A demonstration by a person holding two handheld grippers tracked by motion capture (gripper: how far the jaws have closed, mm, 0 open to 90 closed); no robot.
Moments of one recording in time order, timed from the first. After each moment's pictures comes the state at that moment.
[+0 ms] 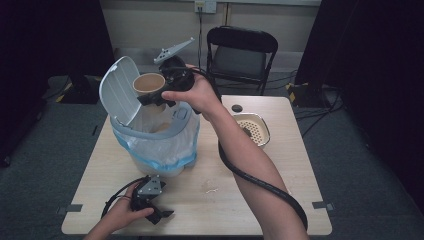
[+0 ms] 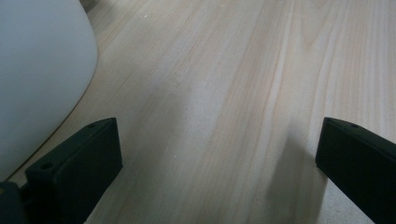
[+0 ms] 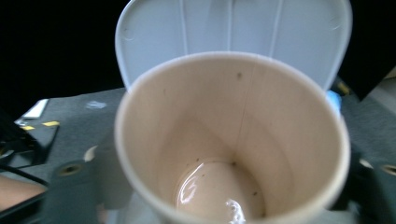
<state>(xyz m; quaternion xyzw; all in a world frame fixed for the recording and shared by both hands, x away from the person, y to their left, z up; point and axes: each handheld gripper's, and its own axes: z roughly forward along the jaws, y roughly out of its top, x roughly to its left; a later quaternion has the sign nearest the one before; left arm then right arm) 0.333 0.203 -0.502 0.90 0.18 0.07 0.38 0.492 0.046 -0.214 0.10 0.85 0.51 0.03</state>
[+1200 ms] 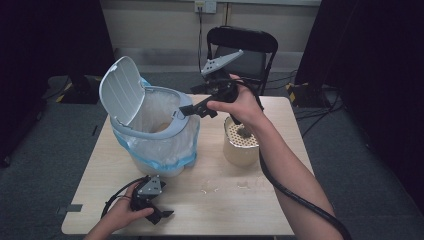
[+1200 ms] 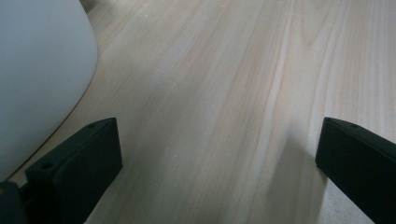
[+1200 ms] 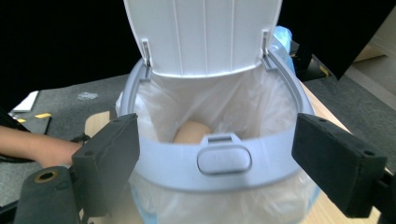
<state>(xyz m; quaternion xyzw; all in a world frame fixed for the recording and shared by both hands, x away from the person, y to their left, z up) 0.333 0.203 -0.501 0.91 0.18 0.07 0.38 0.471 -0.054 -0.223 0.13 0.86 0.50 0.05</state>
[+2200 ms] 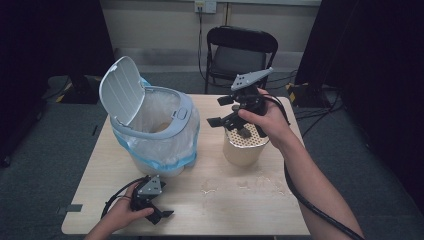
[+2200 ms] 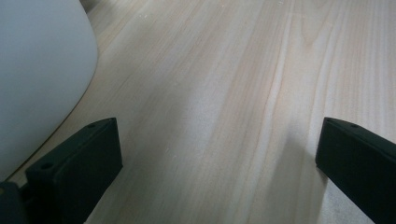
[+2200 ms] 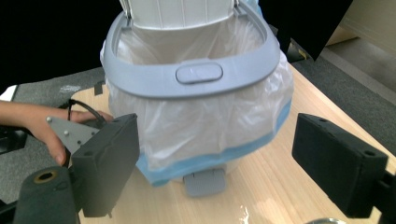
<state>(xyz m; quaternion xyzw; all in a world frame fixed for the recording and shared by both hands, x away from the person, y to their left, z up) 0.333 0.203 -0.502 0.90 0.18 0.07 0.38 0.455 -0.117 -0.249 0.16 0.86 0.48 0.07</state>
